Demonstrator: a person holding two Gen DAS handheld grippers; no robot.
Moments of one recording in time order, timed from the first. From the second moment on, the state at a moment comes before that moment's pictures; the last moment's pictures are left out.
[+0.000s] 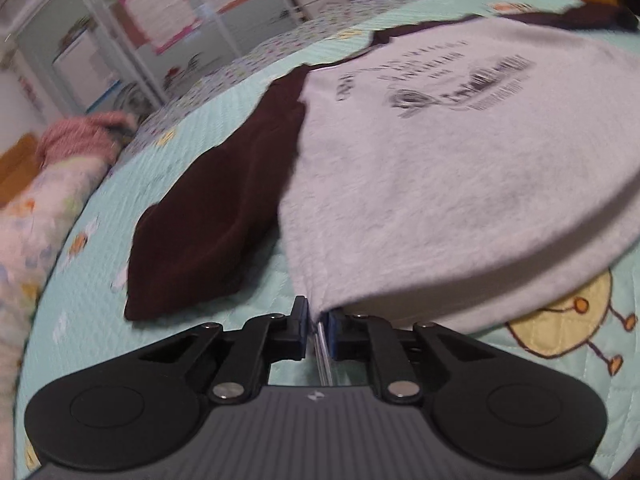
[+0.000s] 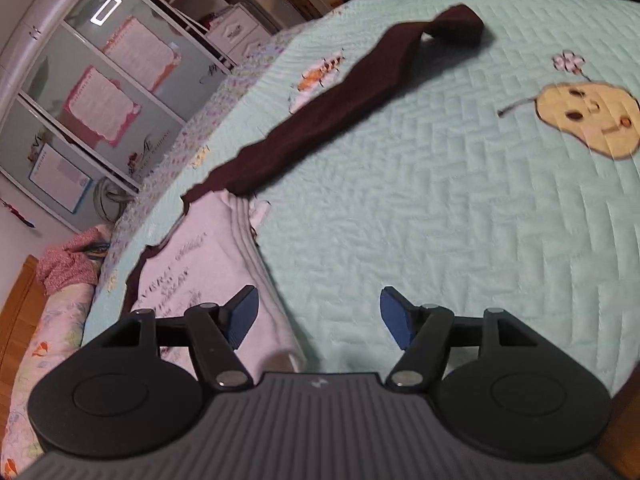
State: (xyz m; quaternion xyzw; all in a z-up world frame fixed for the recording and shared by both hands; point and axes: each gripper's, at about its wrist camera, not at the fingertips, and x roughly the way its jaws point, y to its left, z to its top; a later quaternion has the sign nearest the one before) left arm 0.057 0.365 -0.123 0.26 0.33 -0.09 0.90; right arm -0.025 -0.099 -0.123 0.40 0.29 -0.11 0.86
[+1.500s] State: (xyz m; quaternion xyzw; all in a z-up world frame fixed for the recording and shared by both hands) left arm 0.059 0.399 -0.020 -0.01 0.26 -0.09 0.96; right arm 0.133 0.087 -0.139 0.36 0.35 0.24 0.83
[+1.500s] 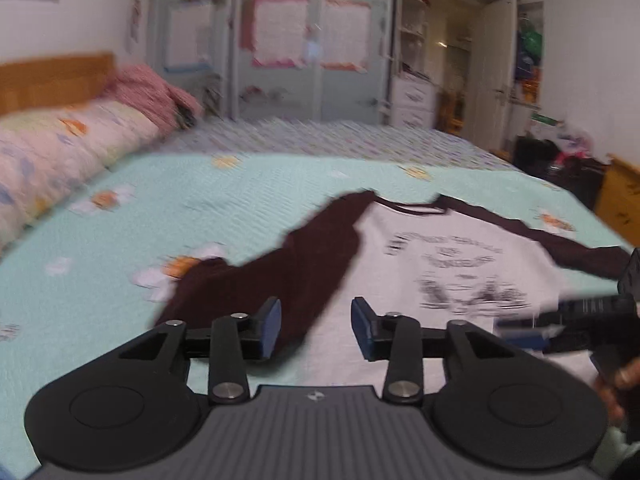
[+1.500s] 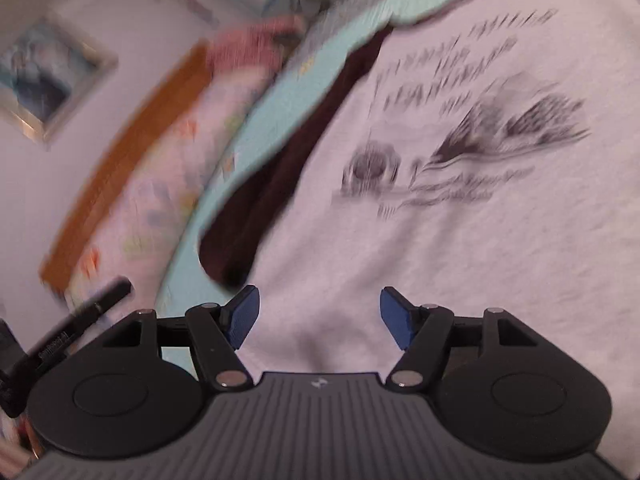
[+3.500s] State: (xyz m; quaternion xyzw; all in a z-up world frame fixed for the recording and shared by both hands) left arm 0.278 0.410 -0.122 -0.33 0.38 0.00 0.87; right arm 0.076 0.016 -0.190 0.31 0.30 0.15 0.89
